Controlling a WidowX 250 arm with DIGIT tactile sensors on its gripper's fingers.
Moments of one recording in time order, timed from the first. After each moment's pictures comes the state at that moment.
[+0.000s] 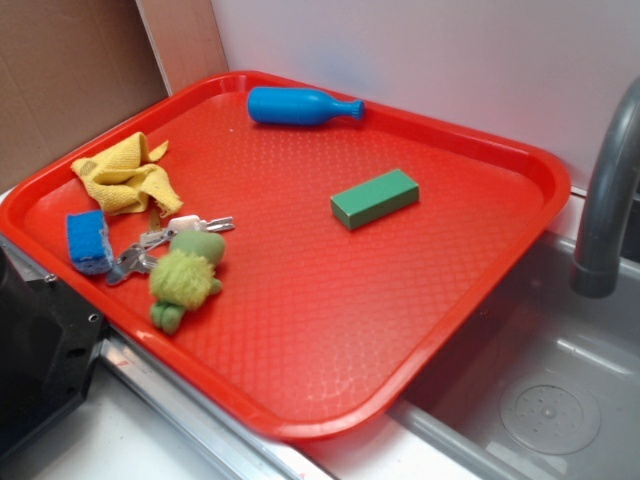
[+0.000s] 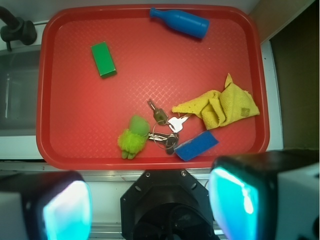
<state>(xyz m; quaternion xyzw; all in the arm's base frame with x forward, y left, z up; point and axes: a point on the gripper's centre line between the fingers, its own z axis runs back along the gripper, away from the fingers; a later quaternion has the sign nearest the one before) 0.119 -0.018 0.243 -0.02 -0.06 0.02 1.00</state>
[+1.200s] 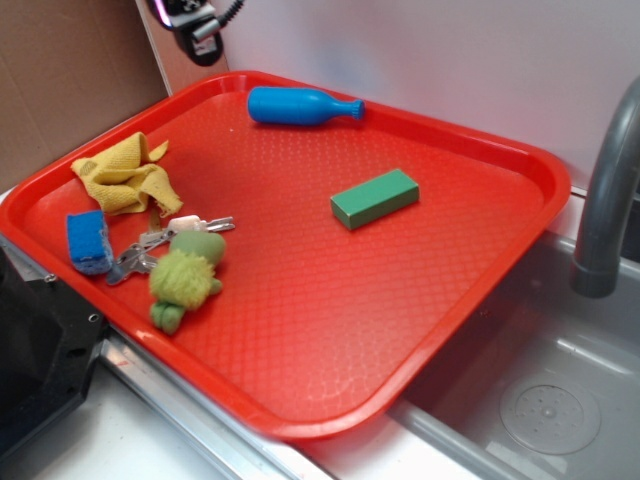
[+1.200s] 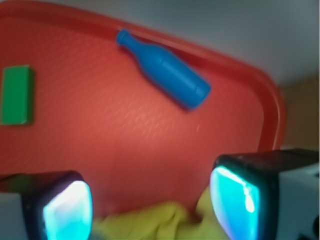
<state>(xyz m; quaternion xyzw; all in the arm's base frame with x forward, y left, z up) 0.270 0.064 0.121 0.01 -0.06 -0.16 0.98</state>
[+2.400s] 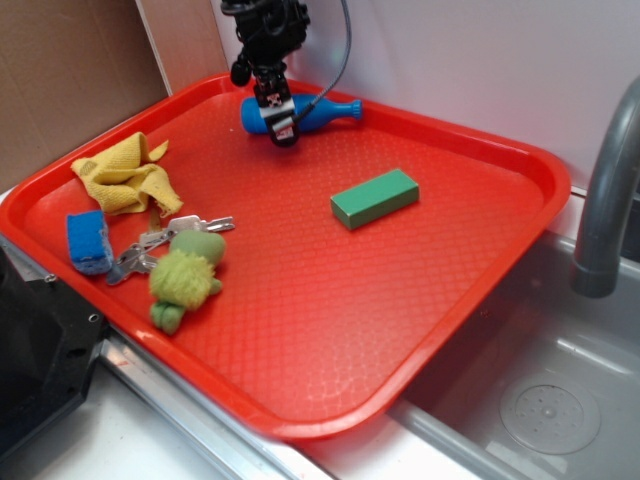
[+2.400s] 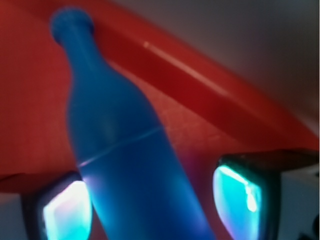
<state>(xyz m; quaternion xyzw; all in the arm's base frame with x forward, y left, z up) 0.326 0.072 0.024 0.00 -0.07 -0.28 0.96</state>
